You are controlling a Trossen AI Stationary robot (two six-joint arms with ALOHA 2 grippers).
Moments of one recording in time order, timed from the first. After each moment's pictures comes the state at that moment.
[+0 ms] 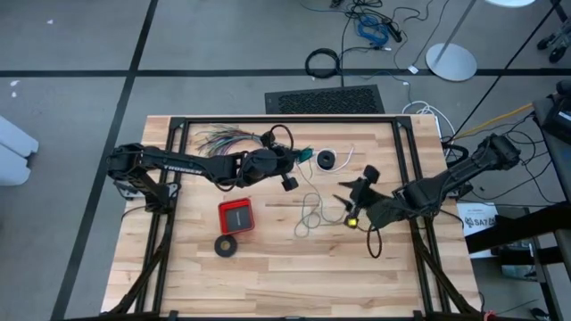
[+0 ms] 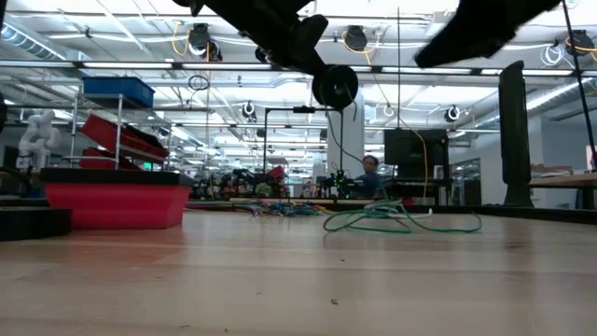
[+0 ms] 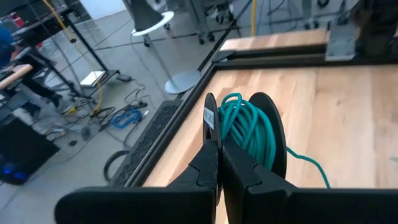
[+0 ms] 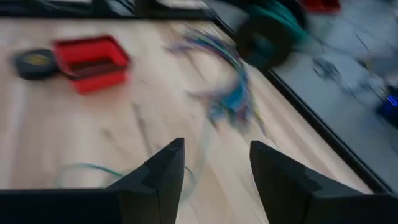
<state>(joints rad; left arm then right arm) 0.04 1.62 1.16 0.10 -0.51 0.17 0.45 1.12 0.75 -0.28 0.84 0.33</state>
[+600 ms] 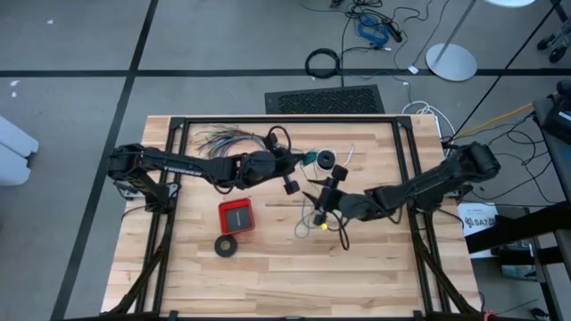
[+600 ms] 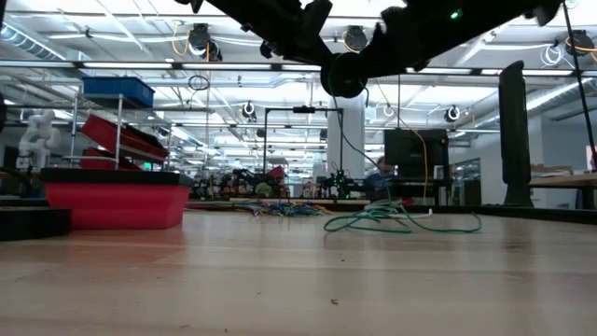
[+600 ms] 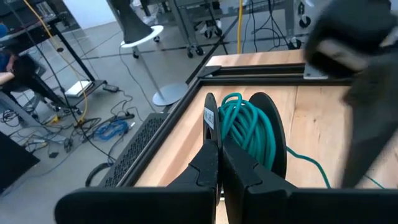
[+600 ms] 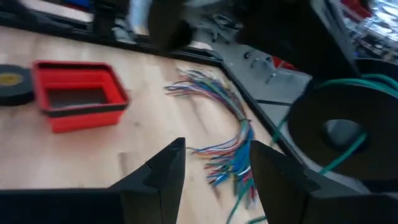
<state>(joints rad) 0.02 1.62 1.16 0.15 -0.47 0.15 0.27 1.45 0.75 0.34 0.78 -0.09</state>
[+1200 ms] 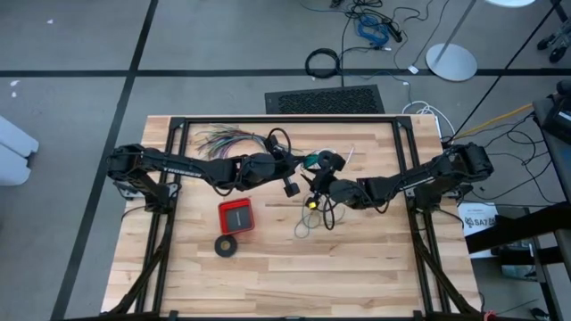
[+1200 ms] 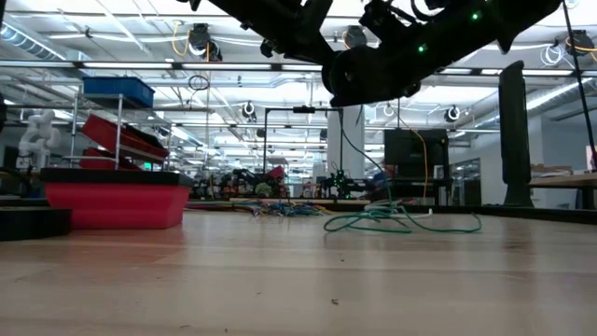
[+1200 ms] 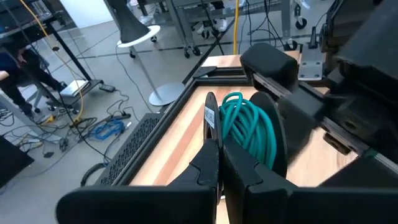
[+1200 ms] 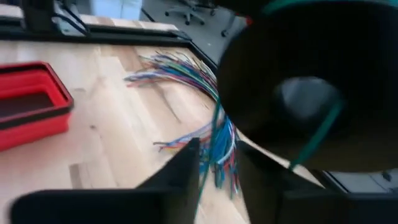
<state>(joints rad) 0.00 1.62 1.16 0.15 -0.47 0.14 0.14 1.50 0.75 0.37 0.73 0.02</state>
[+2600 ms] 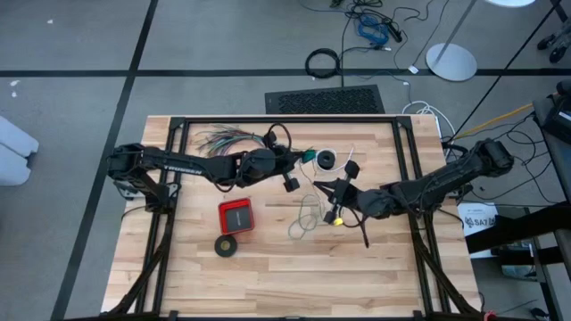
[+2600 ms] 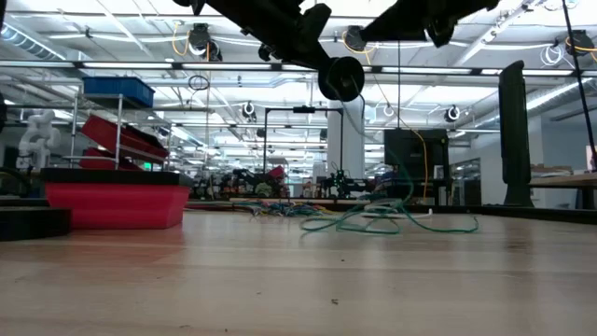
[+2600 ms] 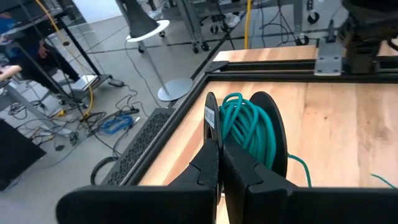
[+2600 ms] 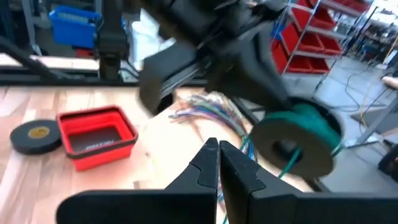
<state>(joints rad) 0.04 1.62 1.16 0.14 -0.48 0.14 0.33 1.27 0.75 0.22 0.80 0.02</state>
